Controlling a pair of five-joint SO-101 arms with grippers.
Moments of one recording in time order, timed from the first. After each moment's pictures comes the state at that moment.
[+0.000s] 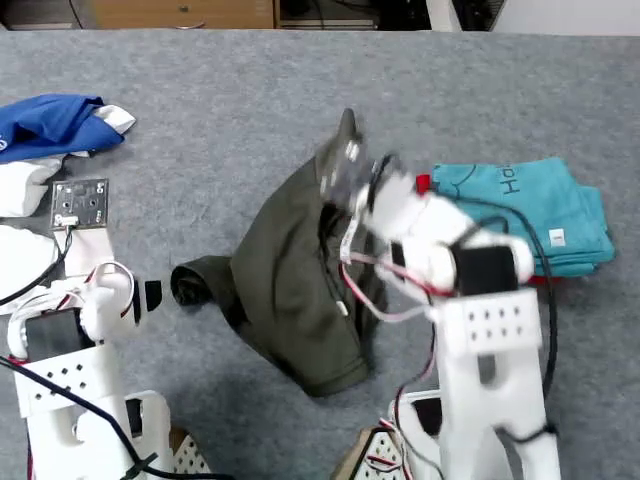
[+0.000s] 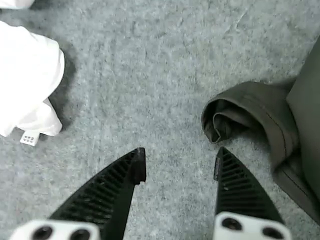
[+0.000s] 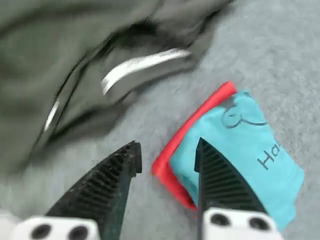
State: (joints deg) left arm -19.1 -62.9 54.9 75.6 -19.7; right arm -10.1 -45.5 32.4 85.8 46.4
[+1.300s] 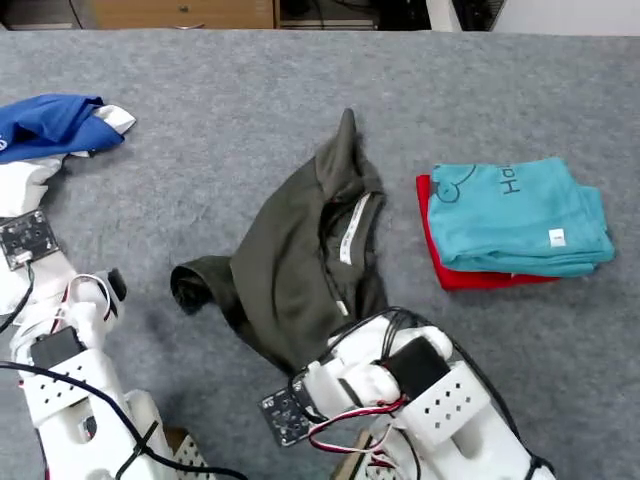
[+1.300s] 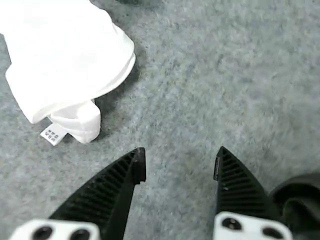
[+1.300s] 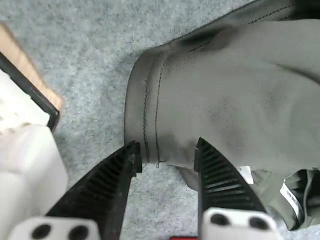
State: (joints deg) left arm -32.9 -62.8 76.7 43.5 -10.2; right arm -39.5 -68.2 70.5 85.1 76.3
